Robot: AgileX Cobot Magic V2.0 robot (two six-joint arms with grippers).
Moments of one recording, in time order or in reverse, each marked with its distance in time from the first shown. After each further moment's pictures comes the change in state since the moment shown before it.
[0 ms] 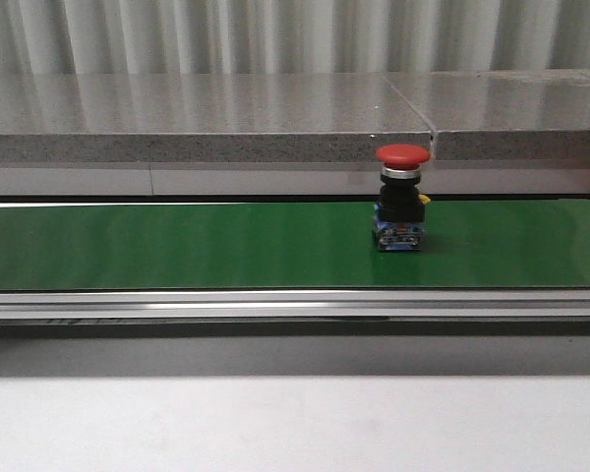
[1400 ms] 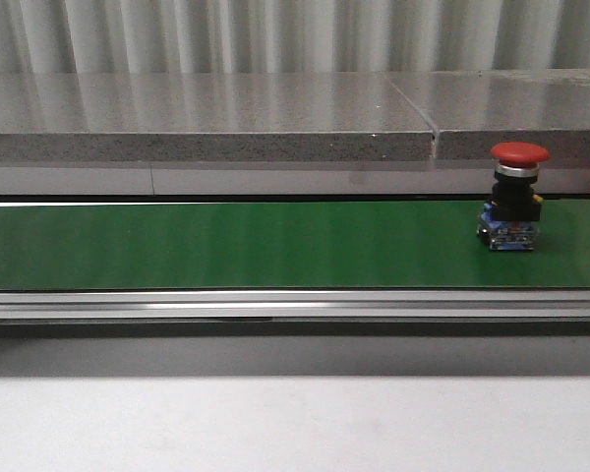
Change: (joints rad) left arm 0.000 0.000 0.000 0.000 0.000 0.000; right arm 0.814 -0.420 -0.023 0.026 0.238 -0.091
